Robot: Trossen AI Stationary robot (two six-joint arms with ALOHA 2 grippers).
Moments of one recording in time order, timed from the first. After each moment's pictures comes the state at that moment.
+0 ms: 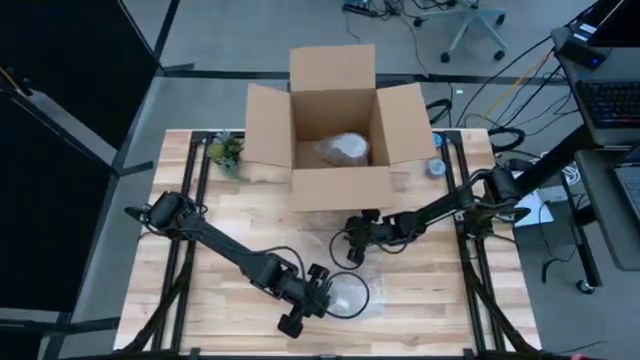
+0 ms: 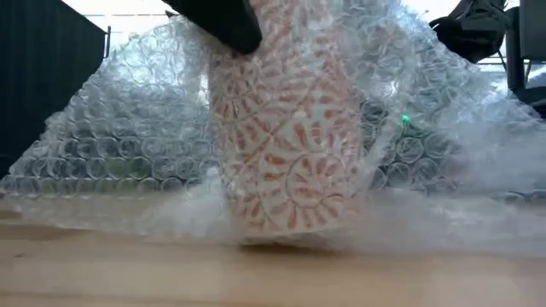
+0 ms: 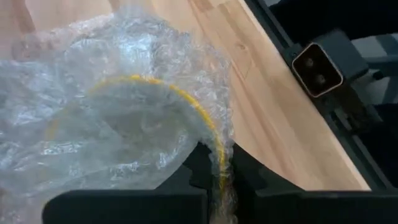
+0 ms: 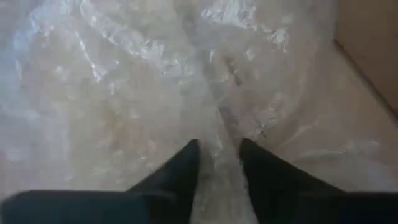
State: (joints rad) left arm -0.49 1.94 1.49 -0.54 0.01 0.01; right arm 0.15 1.81 0.73 0.10 0.32 0.44
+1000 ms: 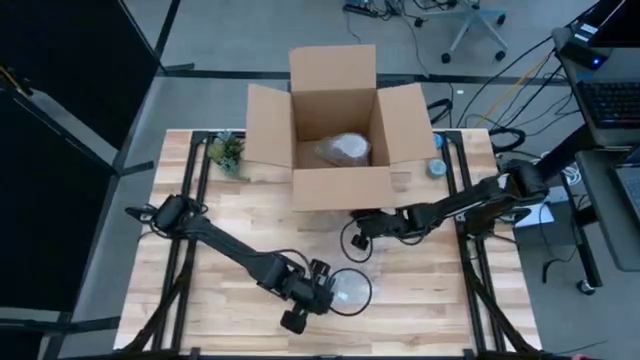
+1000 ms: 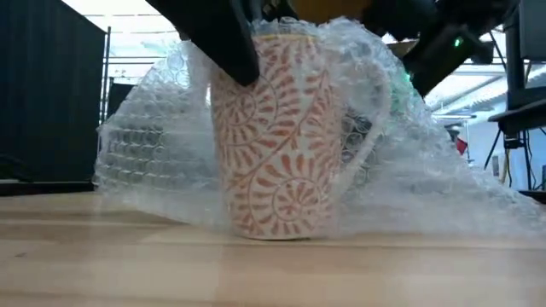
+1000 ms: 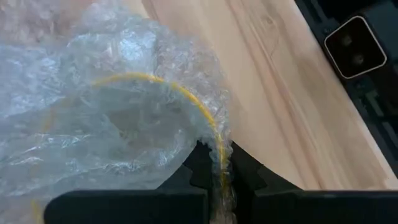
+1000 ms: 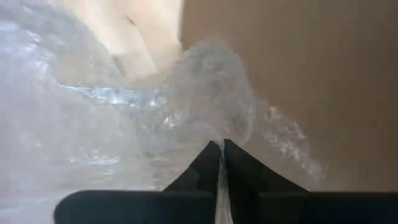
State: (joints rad) left arm -0.48 2.01 1.57 -0.65 0.01 -0.01; right arm 0.17 1.51 0.72 0.03 0.52 0.32
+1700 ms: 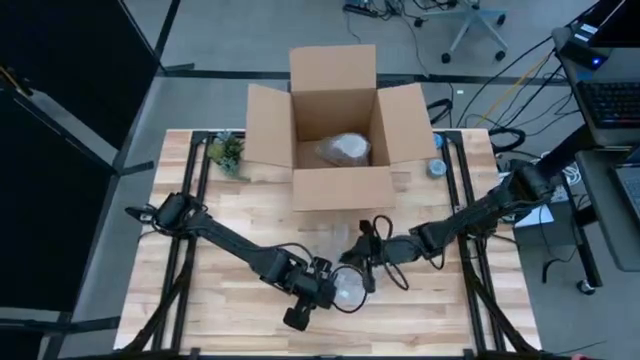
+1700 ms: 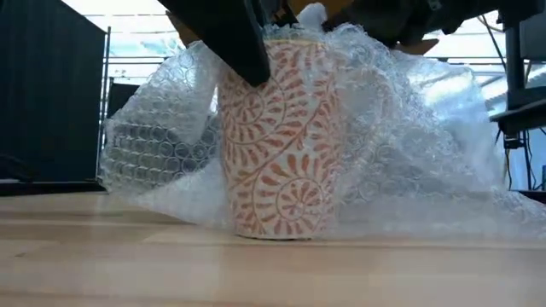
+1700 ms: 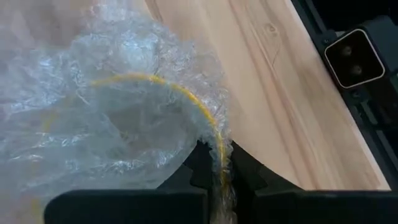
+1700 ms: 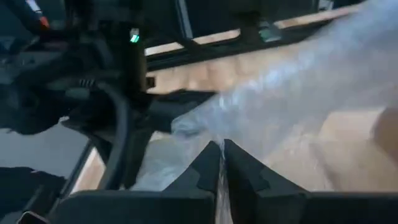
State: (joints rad) left arm -0.43 2.01 1.56 -0.62 0.04 -0.02; right arm 0.41 1.54 0.72 0.47 0.30 0.36
